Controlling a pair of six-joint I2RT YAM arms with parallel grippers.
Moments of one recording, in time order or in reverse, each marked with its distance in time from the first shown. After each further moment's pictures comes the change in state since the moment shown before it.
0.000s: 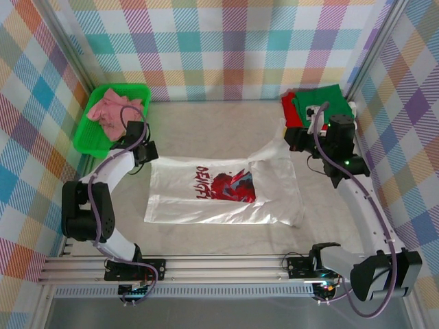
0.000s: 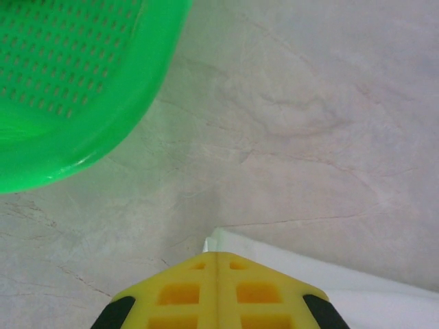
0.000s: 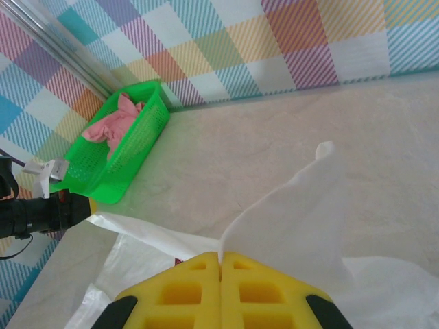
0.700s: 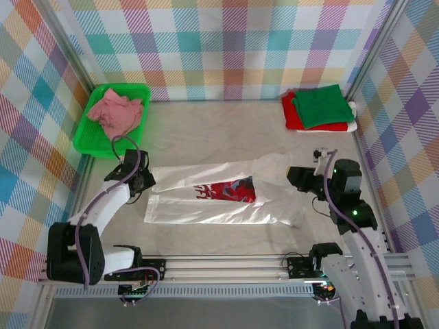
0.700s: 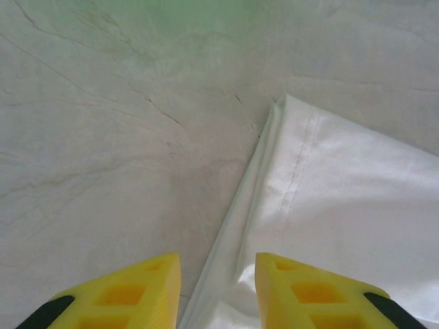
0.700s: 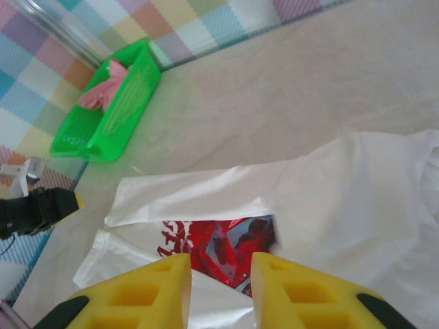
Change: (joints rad) left arm -0.036 -0.357 -0.355 -0.076 -0.070 -0.179; right arm 0.000 -0.485 -0.346 -0.186 0.015 0.068
